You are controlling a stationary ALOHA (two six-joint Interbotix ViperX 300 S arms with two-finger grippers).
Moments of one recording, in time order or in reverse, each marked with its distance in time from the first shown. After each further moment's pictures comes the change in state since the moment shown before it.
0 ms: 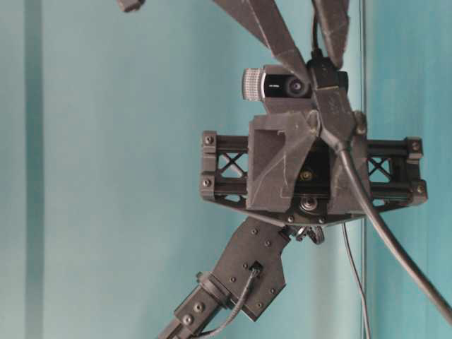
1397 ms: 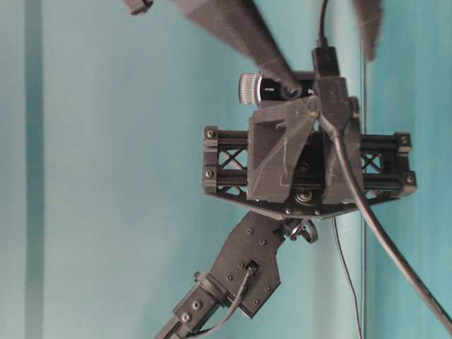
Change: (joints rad) left arm 0.032 -0.003 -0.011 0.014 -0.031 -0.002; right arm -0.006 0.011 -0.003 0.018 0.023 0.094
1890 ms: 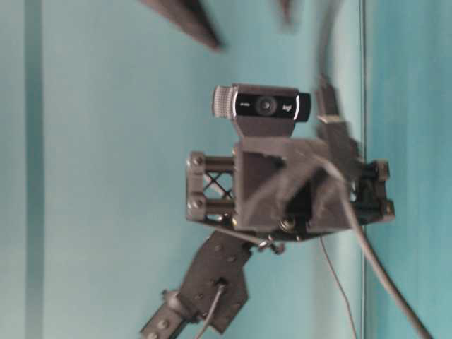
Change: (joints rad) left arm 0.002 -0.114 0.048 0.242 -0.087 -0.034; right arm 0.017 -0.198 0.054 0.031 0.087 0.094
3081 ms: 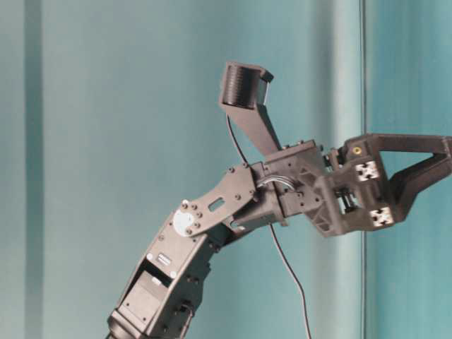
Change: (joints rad) left arm -0.170 -0.097 0.023 0.943 -0.684 -0.169; right arm -0.002 -0.405 0.143 0.264 0.153 0.796
